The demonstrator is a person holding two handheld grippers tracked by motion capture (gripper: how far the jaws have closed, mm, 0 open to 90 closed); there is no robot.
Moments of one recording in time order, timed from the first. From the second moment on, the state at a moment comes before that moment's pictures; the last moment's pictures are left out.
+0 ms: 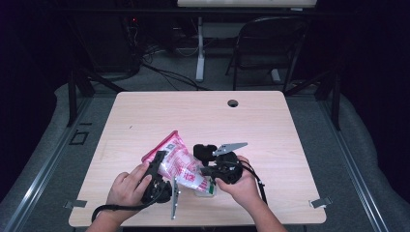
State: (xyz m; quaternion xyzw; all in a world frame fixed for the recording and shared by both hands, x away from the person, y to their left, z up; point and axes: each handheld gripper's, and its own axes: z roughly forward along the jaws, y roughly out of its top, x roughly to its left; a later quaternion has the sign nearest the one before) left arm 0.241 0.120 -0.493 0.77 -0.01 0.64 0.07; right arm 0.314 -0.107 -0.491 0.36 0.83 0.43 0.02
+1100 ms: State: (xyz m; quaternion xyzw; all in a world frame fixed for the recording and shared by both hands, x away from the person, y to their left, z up) left arm 0.239 0.116 -0.490 0.76 -0.01 0.64 0.07; right arm 0.315 -0.107 -0.492 0.36 0.83 0.43 0.02
